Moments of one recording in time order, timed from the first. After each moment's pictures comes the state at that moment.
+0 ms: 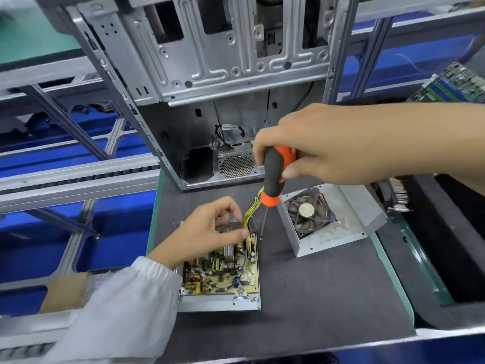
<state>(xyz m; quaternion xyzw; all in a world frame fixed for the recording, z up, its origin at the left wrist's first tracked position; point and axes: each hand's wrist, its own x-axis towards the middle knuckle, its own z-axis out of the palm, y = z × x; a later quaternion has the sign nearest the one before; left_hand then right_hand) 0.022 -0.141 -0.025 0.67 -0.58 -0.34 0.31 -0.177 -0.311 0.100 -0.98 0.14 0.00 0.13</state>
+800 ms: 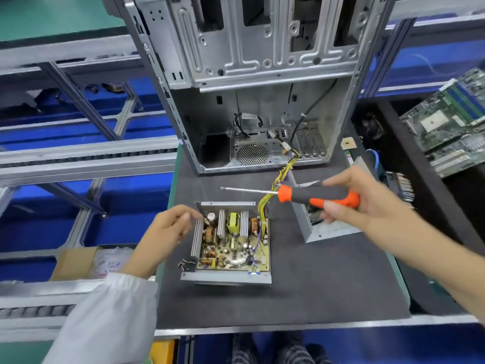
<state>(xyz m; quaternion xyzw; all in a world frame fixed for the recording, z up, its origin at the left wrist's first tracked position) 0.068 -0.055 -0.046 0.77 -0.36 -0.34 0.40 -0.232 -0.238 0.026 -0.74 0.30 -0.18 0.57</state>
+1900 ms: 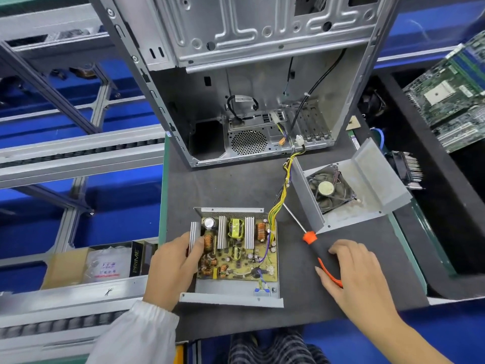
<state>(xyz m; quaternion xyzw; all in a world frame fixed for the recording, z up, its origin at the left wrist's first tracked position) 0.048 -0.038 -0.083 0.83 -0.46 -0.17 0.25 -0.248 -0.160 -0.125 -0.89 0.43 -0.17 0.07</state>
